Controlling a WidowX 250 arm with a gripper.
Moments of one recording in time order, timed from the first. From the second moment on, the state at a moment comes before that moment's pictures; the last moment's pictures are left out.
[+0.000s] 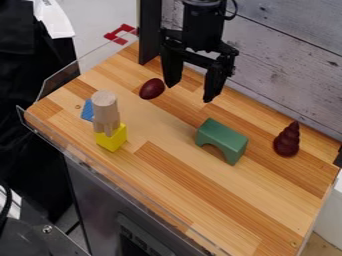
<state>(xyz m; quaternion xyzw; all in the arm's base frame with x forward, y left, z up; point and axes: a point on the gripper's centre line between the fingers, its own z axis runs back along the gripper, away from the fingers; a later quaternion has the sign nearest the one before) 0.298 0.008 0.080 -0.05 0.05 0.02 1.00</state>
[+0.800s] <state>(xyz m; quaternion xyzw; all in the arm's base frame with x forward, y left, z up) 0.297 -0.045 0.082 -0.08 0.05 -0.03 0.99</state>
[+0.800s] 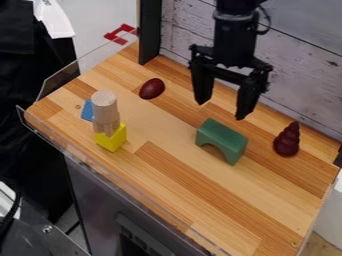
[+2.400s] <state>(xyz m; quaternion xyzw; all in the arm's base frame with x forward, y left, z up) 0.338 -0.107 0.063 -0.06 0.03 -0.01 1.00</state>
